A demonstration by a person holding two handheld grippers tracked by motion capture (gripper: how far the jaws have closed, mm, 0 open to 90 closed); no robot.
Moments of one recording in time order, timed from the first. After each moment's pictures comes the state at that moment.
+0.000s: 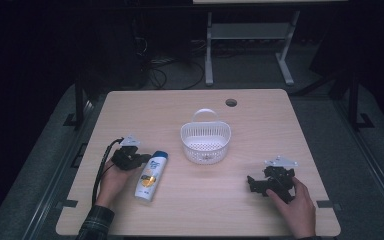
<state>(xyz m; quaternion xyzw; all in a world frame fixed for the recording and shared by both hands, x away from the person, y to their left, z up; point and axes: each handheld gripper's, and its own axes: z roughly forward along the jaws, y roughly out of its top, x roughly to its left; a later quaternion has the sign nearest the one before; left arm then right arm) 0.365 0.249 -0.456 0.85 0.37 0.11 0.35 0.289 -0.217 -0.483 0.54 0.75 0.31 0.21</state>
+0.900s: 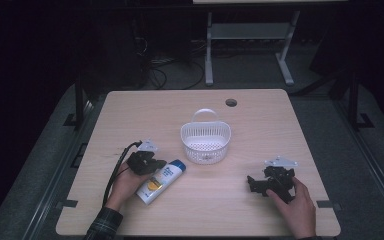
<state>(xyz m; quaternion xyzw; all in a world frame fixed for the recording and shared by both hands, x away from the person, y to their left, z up) 0.355 0.208 -0.456 0.88 0.31 0.08 0.35 0.288 -0.216 -0.483 0.54 0.75 0.31 0.21</state>
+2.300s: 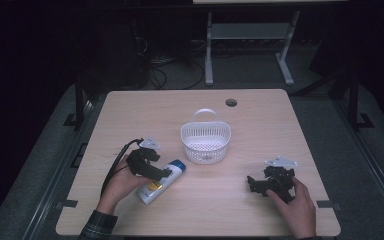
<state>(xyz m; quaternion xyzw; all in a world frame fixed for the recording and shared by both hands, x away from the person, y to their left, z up) 0.338 0.189 -0.416 0.90 0.31 0.06 0.31 0.288 -0.216 -0.483 0.54 0.75 0.31 0.21</state>
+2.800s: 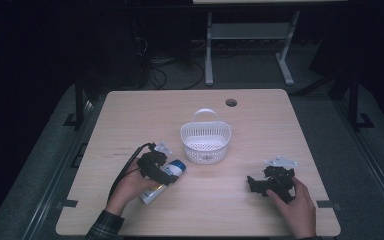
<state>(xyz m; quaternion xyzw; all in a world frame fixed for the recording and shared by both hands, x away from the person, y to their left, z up) 0.341 0.165 -0.437 0.92 0.30 0.05 0.26 0.288 -0.216 -0.483 0.54 0.75 0.31 0.21</state>
